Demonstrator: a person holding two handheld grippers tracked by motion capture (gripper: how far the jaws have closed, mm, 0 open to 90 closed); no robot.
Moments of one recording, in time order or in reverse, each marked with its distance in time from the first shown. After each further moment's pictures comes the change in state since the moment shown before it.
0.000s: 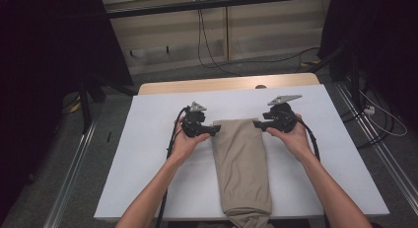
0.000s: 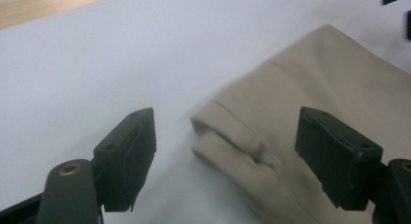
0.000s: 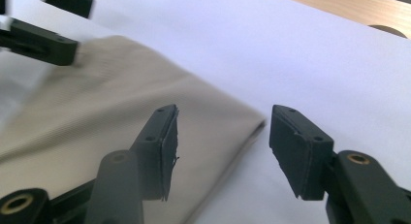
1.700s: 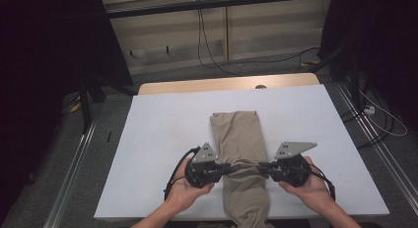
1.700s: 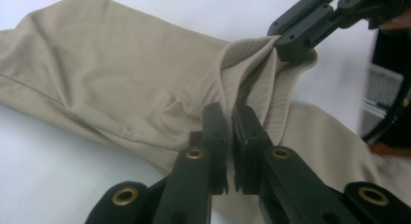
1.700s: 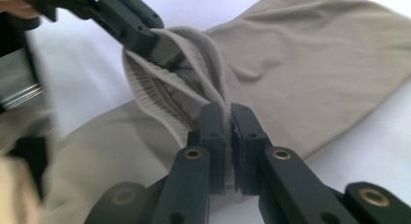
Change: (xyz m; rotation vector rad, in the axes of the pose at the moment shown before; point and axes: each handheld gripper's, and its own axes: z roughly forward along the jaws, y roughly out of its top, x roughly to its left) left arm -0.134 -0.059 -0.109 -0.012 -0.274 0.196; right arm 0.111 -0.068 -0.102 0.008 0.211 -0.167
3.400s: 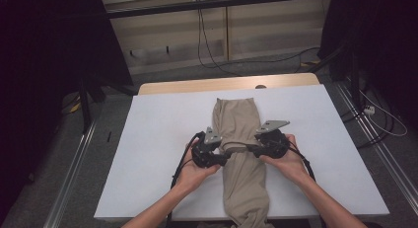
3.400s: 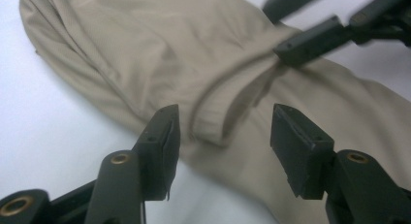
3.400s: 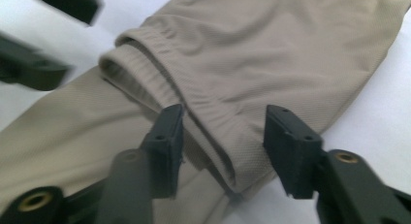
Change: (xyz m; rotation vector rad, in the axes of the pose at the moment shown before) left arm 0.064 0.014 0.056 0.063 0.223 -0.055; right arm -0.063 0.021 0.077 0.050 -0.202 0.028
